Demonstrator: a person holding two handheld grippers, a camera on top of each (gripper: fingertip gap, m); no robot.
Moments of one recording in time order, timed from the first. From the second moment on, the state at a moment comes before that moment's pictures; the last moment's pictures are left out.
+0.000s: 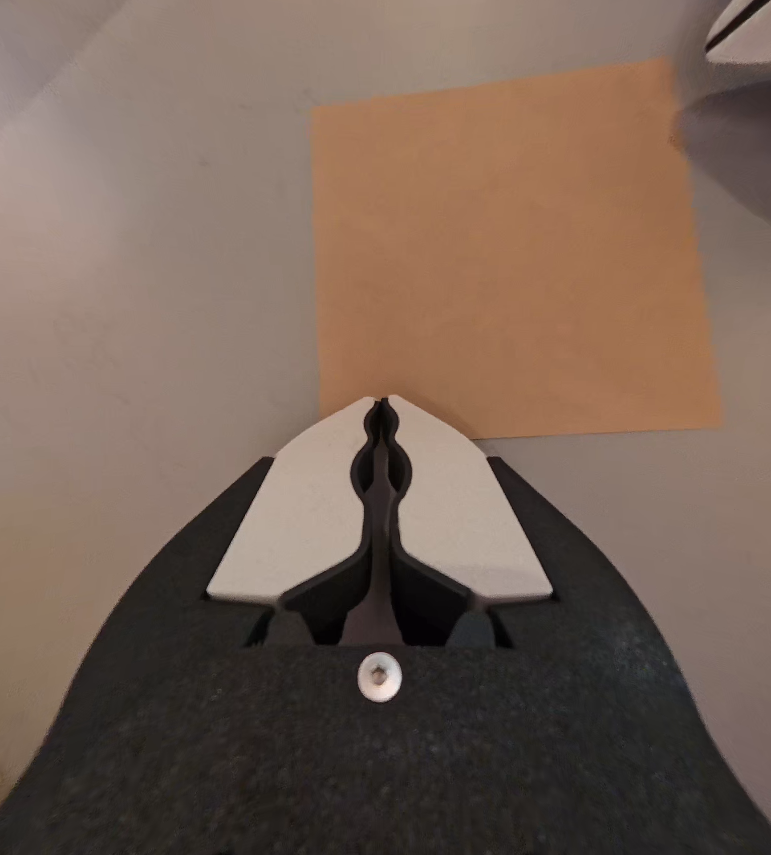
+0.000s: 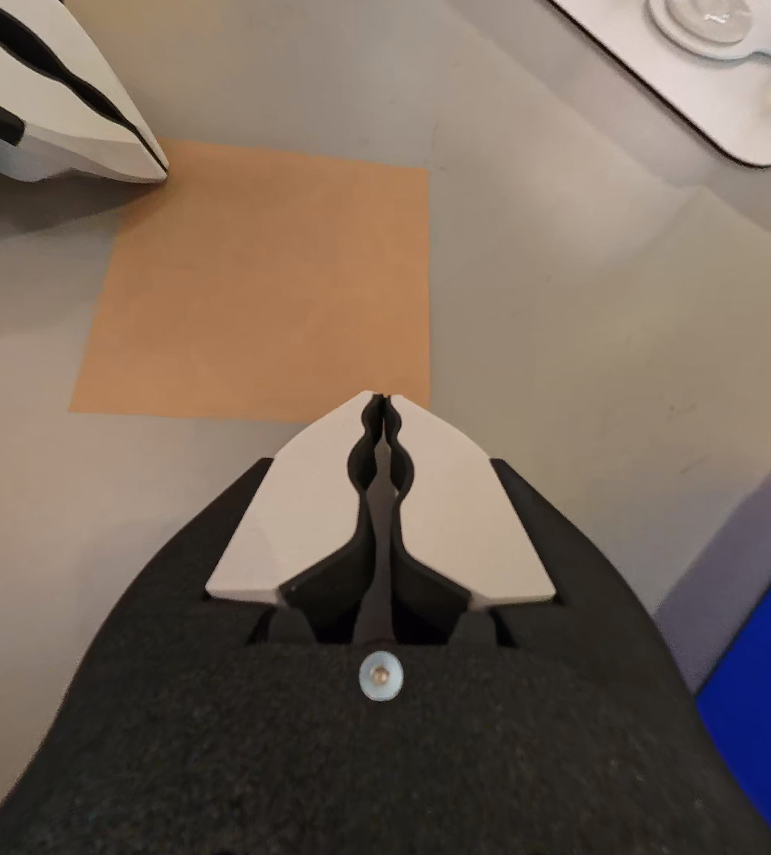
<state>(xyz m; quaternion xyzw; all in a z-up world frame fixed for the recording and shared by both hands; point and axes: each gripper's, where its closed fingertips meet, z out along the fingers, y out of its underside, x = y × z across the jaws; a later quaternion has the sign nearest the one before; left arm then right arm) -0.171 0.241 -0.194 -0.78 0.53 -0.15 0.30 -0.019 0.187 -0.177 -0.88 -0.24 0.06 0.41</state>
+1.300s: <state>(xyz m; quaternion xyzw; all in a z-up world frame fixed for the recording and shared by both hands) -0.173 0.244 -0.194 -0.78 0.53 -0.14 0.30 -0.058 0.238 -0.152 -0.86 -0.34 0.10 0.38</state>
